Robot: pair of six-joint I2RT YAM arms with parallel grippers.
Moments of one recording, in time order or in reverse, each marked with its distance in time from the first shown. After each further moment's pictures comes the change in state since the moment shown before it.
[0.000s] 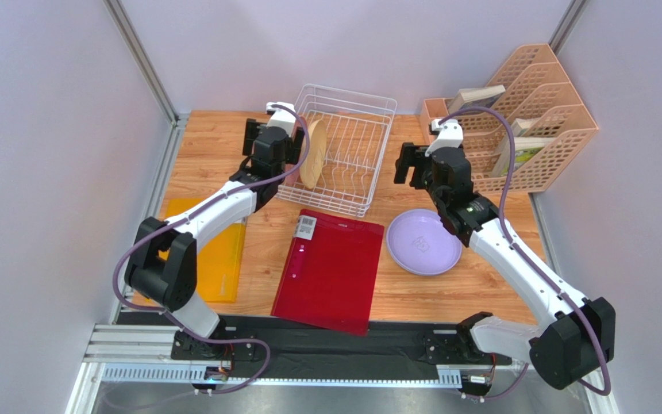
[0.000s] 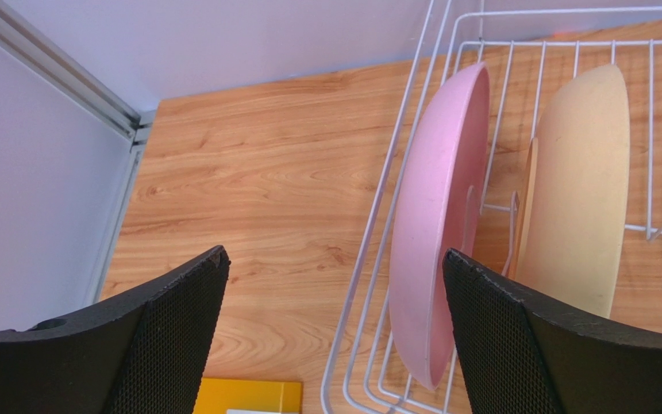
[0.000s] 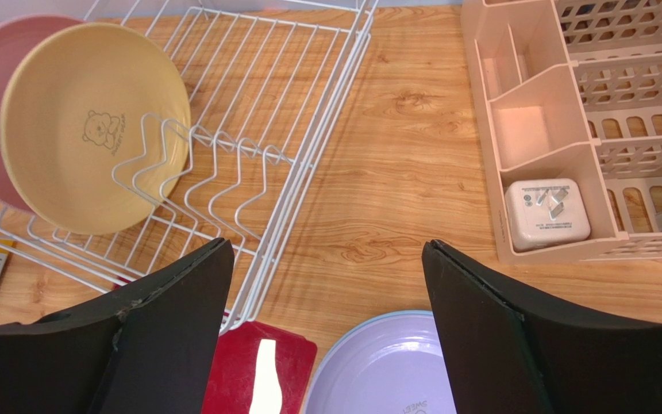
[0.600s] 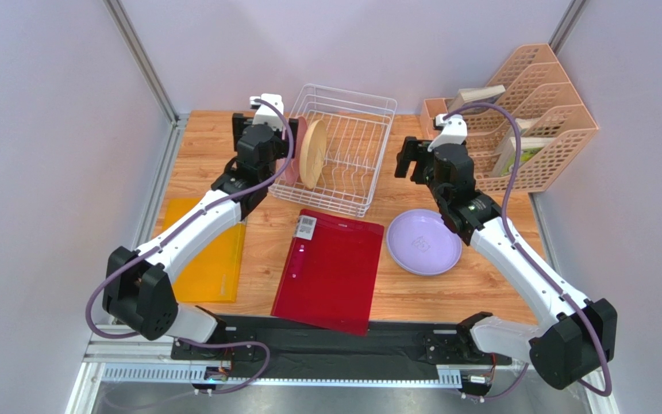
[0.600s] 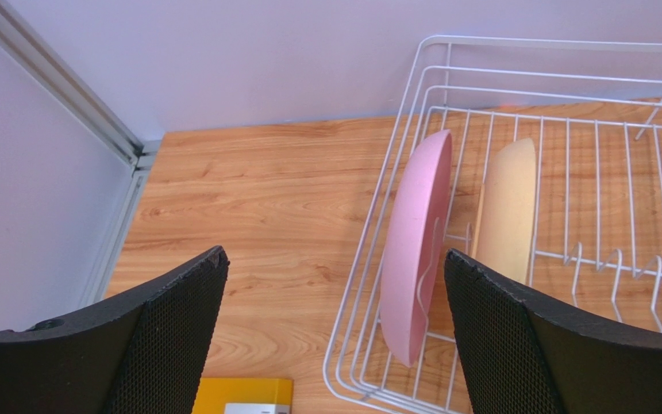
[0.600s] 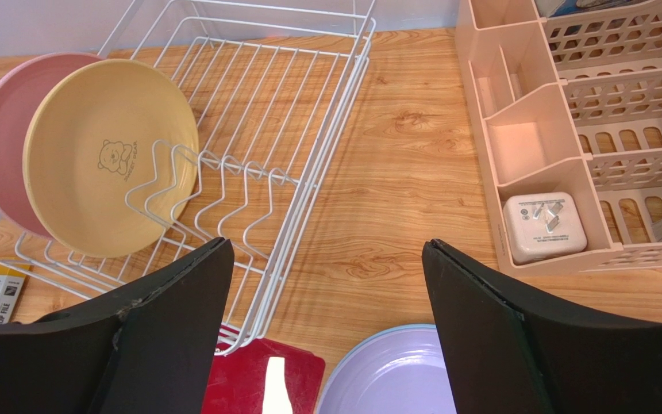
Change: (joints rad) left arm -0.042 -0.180 0.002 -0.075 0.005 -0.056; right arm 0.000 0.000 0.021 0.011 0.024 0.023
